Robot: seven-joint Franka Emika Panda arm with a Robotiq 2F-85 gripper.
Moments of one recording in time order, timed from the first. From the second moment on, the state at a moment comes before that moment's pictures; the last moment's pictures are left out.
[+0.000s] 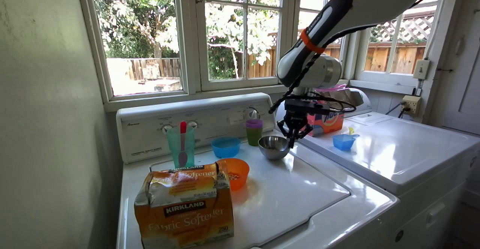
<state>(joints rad) 0.02 0.26 -0.04 -2.13 0.18 2.39 0.33</state>
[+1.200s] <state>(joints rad) 0.02 0.17 -0.02 -2.18 0.18 2.40 0.31</state>
